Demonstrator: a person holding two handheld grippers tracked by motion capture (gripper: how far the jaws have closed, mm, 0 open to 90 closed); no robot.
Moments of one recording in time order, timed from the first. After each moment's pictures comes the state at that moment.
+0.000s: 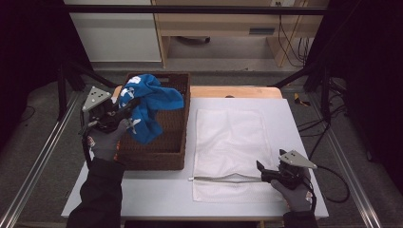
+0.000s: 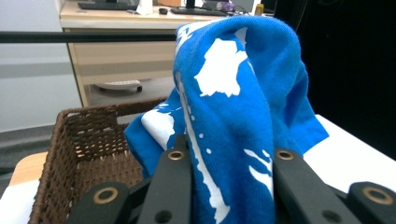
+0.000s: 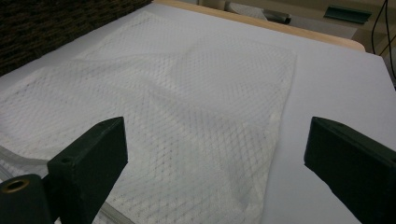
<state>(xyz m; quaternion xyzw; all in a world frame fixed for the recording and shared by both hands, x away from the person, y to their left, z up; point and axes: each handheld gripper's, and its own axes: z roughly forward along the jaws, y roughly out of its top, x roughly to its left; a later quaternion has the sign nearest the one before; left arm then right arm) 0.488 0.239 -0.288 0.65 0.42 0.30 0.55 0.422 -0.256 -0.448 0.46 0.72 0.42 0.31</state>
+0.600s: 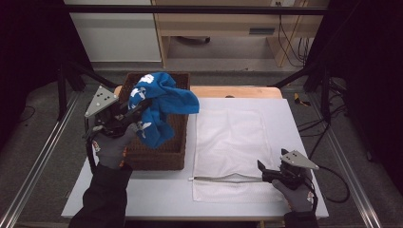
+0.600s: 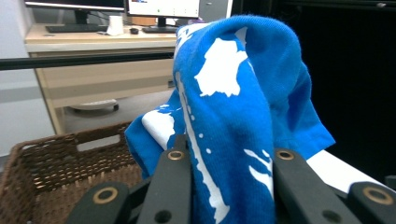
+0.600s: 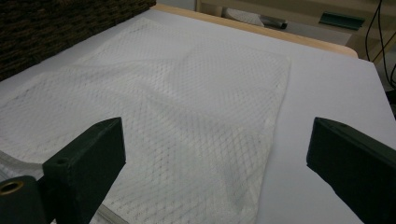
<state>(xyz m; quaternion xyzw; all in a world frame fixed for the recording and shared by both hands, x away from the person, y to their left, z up) 0.456 0.204 -0.262 0.66 0.37 0.29 0.58 0.420 -0.258 -0.445 0.45 0.71 0.43 0.32</state>
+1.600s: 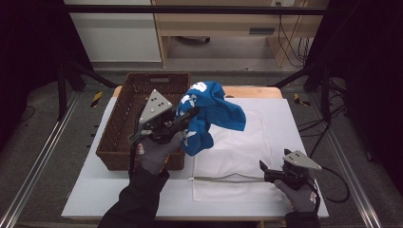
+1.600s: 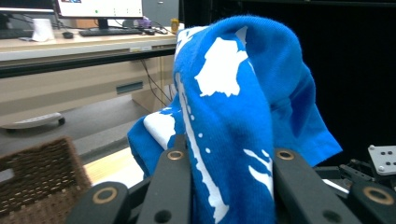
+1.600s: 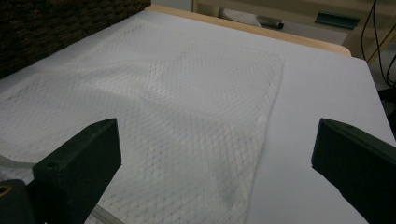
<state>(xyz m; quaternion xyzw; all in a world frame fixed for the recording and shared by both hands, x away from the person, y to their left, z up) 0.449 0.103 -0.266 0.70 0.30 0.24 0.60 0.419 -0.264 -0.445 0.46 0.71 0.43 0.32</state>
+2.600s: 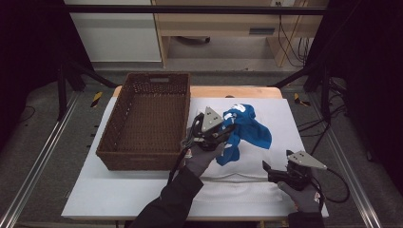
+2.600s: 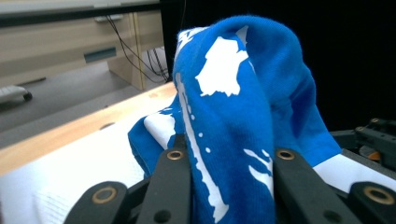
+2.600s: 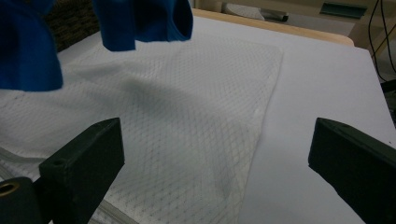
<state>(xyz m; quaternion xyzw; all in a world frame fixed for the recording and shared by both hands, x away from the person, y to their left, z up) 0.486 0.005 -0.350 0.75 0.30 0.20 0.56 0.418 -0.274 -0.444 0.47 0.71 0.43 0.30</state>
